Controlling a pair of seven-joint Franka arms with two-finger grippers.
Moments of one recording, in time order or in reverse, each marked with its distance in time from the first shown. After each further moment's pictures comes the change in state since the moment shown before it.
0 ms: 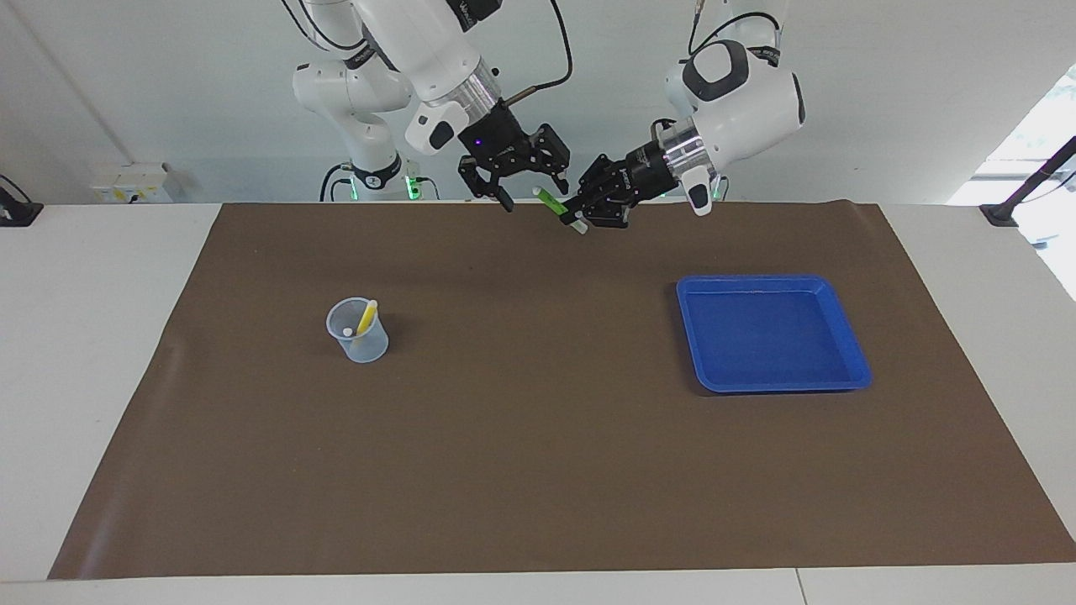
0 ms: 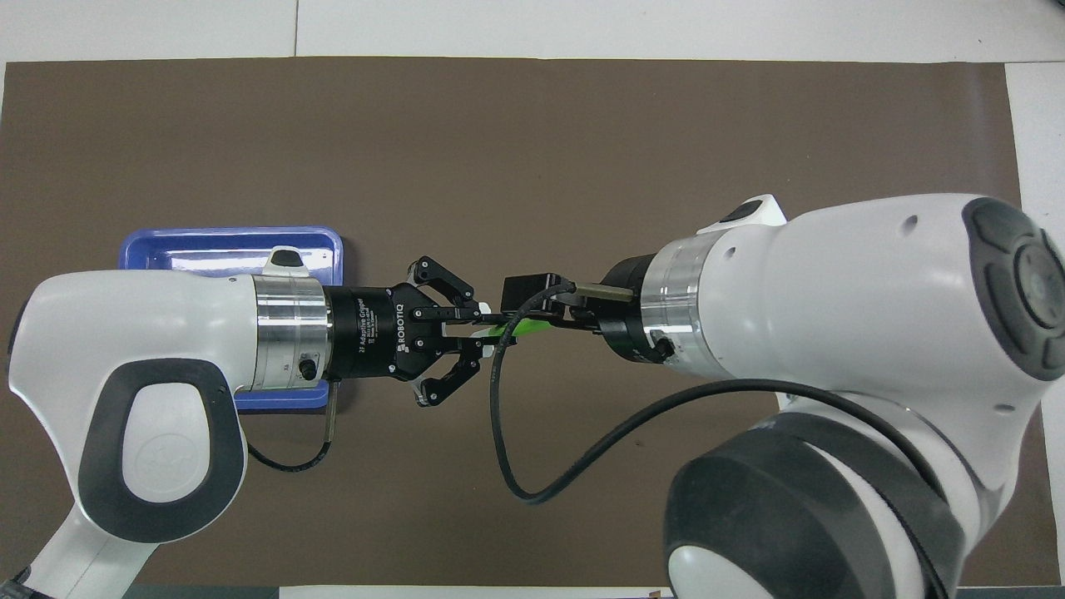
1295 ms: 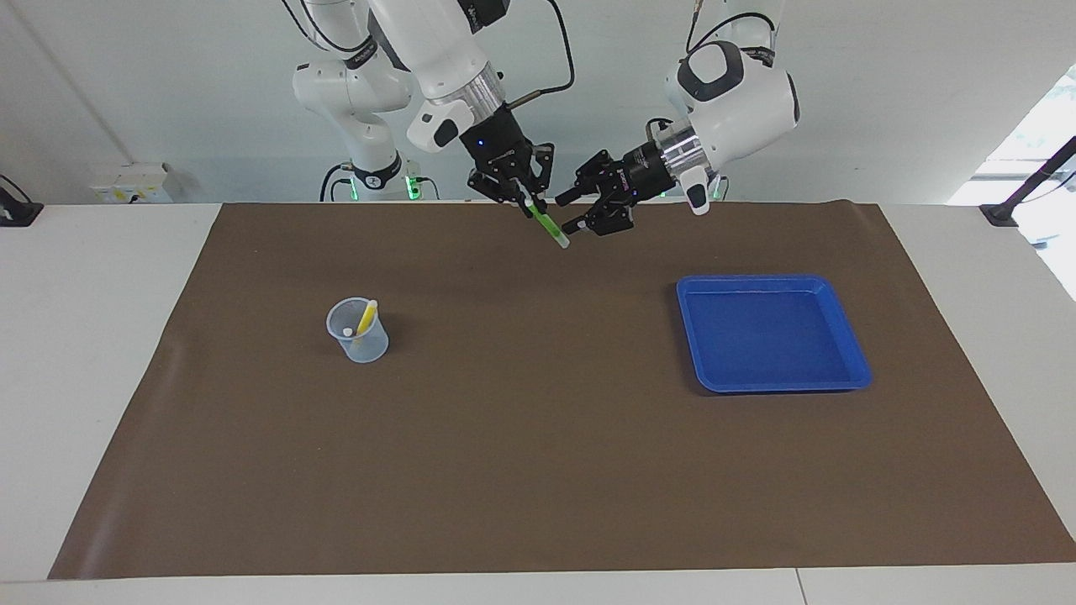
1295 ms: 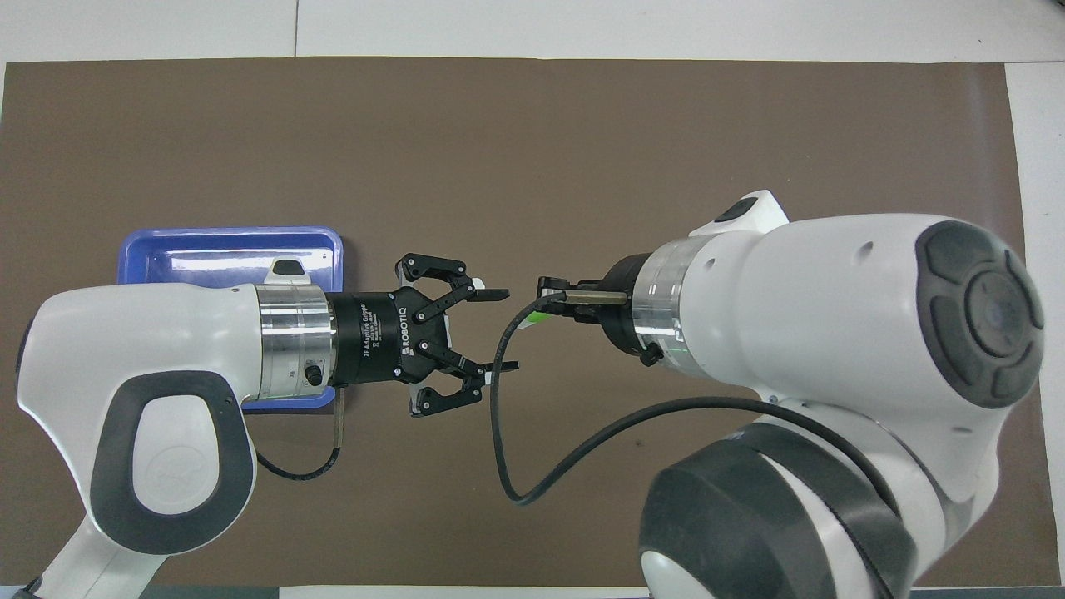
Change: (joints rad) left arm -0.022 -0.013 0.003 -0.018 -0.027 0.040 -0.026; right arm -0.005 0.001 0.003 -0.014 -0.169 0.005 -0.004
